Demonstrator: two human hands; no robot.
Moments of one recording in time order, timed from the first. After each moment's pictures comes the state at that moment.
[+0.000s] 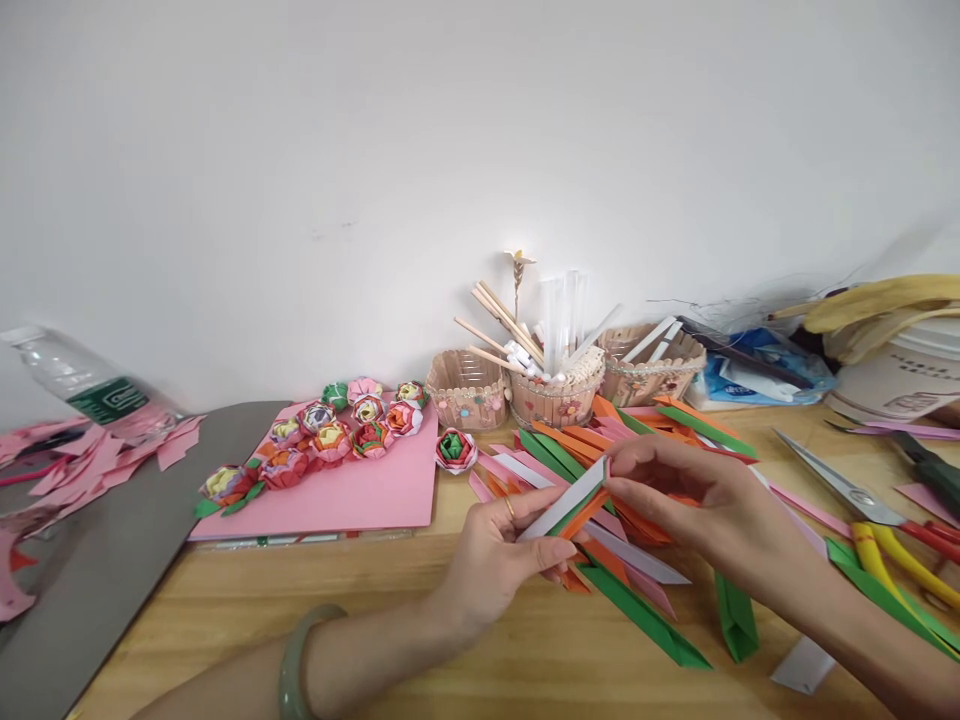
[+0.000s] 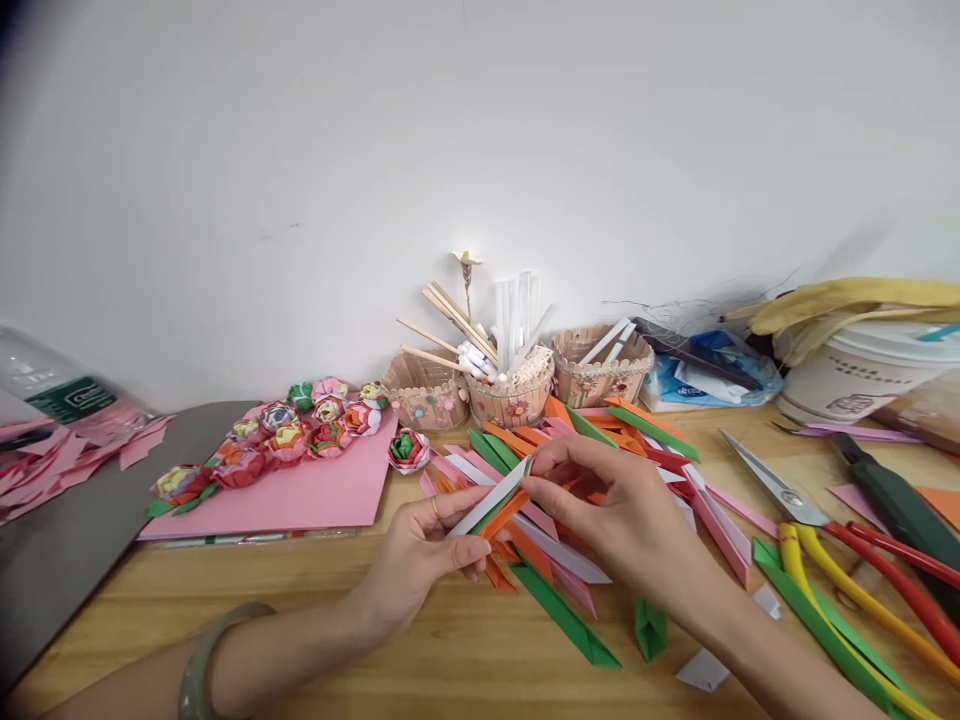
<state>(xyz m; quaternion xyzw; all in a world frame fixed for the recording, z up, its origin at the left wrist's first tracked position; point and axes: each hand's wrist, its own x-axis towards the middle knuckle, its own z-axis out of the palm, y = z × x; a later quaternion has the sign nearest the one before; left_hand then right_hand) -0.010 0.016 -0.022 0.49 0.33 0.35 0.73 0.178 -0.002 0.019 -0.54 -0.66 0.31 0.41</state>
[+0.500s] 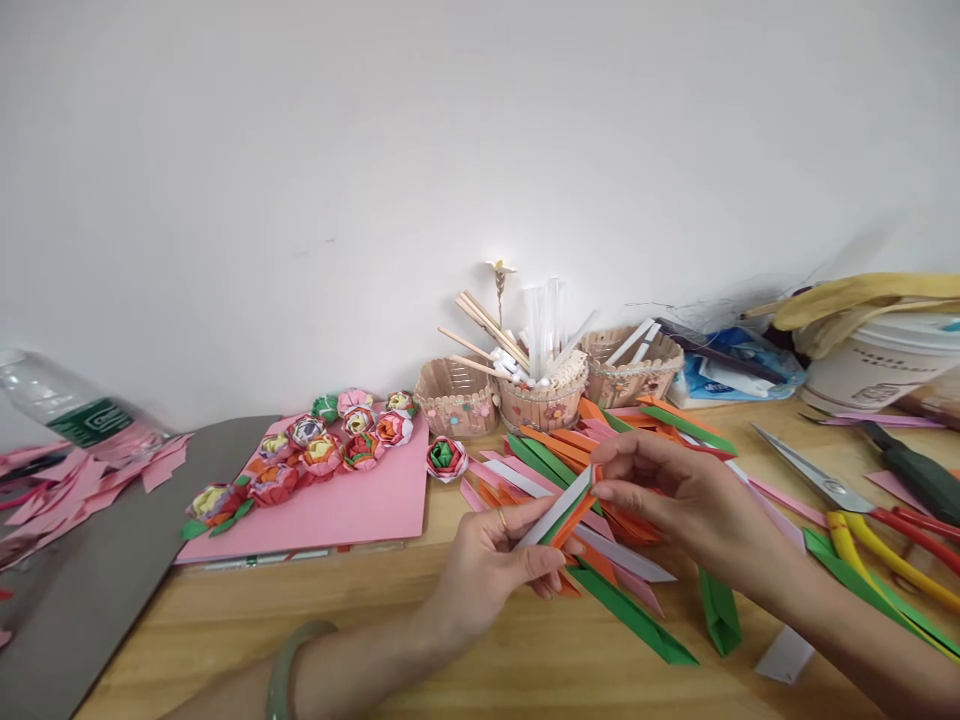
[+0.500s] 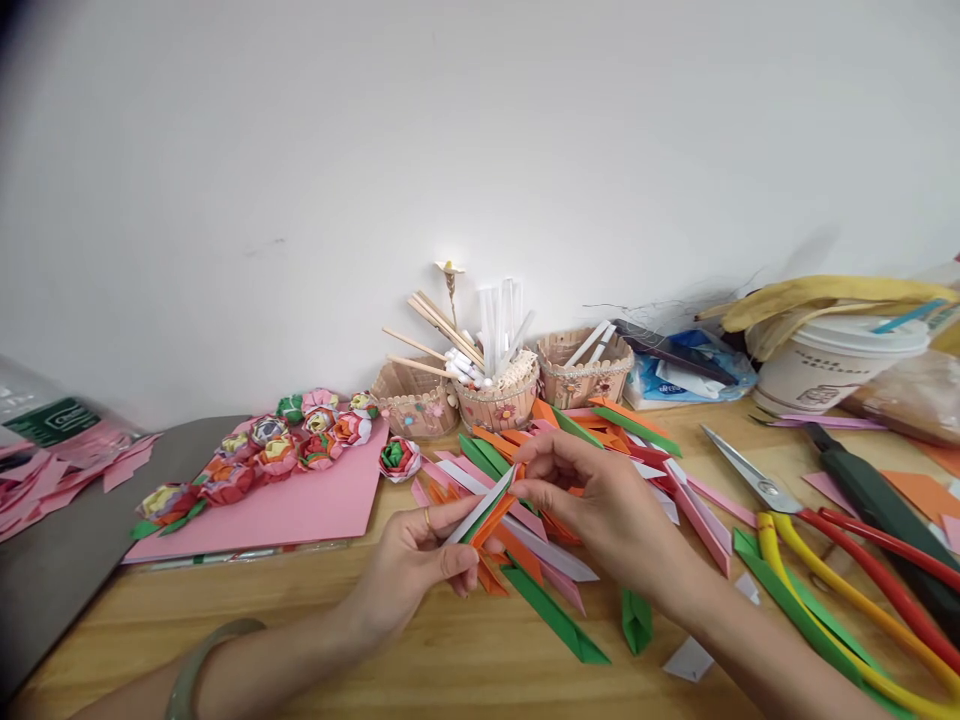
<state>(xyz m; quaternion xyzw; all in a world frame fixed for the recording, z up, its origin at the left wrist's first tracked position) -0.010 0.016 -0.024 0.50 0.31 0.33 0.74 0.182 0.000 0.011 -0.51 -0.62 0.39 0.45</state>
